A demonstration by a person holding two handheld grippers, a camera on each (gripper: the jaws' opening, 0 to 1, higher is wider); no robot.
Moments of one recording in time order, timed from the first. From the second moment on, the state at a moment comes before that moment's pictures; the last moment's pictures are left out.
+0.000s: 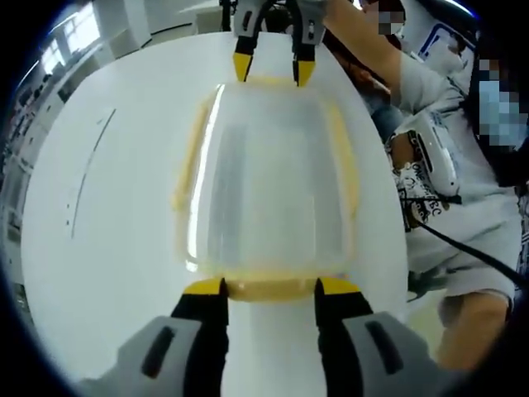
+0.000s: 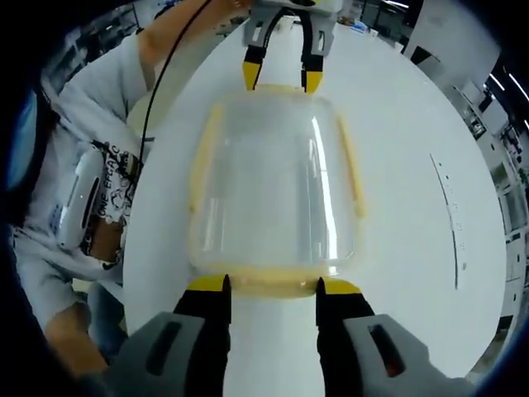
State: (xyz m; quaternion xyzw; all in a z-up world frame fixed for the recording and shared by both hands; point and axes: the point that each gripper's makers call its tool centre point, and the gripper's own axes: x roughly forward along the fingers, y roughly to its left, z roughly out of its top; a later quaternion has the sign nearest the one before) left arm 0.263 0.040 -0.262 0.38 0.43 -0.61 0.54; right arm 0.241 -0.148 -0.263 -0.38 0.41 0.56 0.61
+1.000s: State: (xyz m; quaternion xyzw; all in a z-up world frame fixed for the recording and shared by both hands) left arm 0.290 0.087 -0.247 0.37 0.43 -0.53 0.64; right arm 0.256 -0.162 -0.245 -0.32 0.32 0.61 0.66
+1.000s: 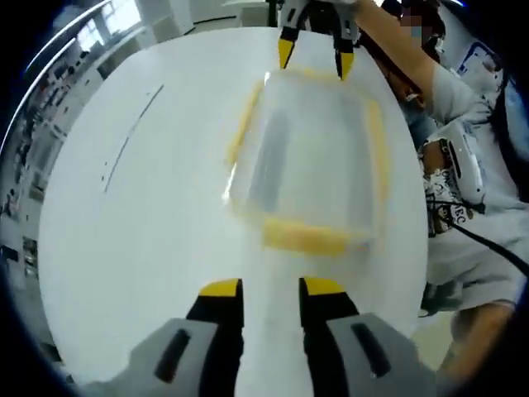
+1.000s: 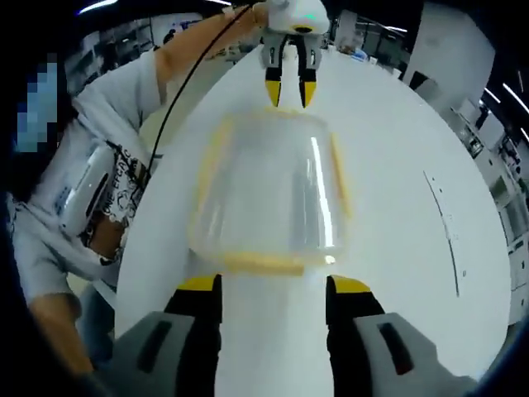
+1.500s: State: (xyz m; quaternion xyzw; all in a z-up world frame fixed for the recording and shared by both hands) left arm 0.277 -0.009 -0.199 0.38 0.27 -0.59 0.65; right arm 0.269 -0.156 -0.211 -0.28 0.20 0.61 0.71
